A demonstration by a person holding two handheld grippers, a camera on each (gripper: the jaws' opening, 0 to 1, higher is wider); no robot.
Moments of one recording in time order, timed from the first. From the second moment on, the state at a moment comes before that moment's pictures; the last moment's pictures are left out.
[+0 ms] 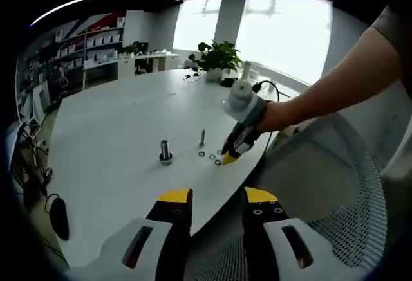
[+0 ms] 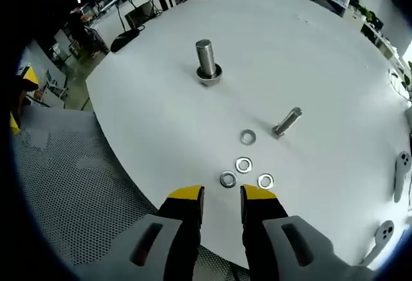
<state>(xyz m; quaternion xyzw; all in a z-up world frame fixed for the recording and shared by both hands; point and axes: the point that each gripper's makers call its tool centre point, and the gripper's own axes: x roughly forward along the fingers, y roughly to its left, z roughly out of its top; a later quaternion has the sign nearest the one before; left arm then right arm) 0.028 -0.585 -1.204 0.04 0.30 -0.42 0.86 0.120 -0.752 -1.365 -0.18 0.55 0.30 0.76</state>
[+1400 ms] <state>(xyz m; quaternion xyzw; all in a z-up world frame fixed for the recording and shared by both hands) 0.028 -0.582 -1.209 0.04 0.32 -0.41 0.85 0.128 -0.749 -1.376 -0.28 0.59 0.32 0.69</state>
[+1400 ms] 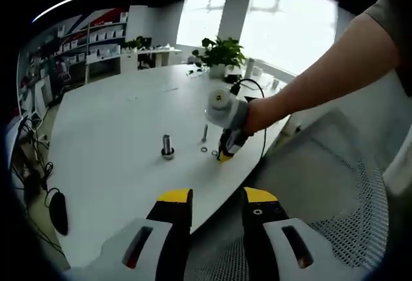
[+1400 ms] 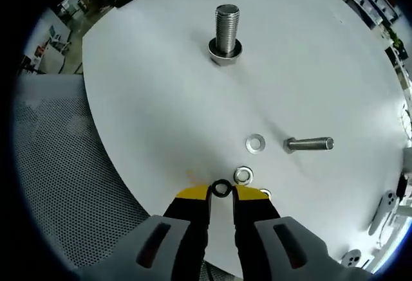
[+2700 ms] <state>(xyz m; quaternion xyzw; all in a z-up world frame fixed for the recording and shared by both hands) 0.029 -0.581 -1.206 0.04 0.31 -0.41 0.86 0.125 -0.752 -1.368 -0.24 0.57 0.29 0.73</state>
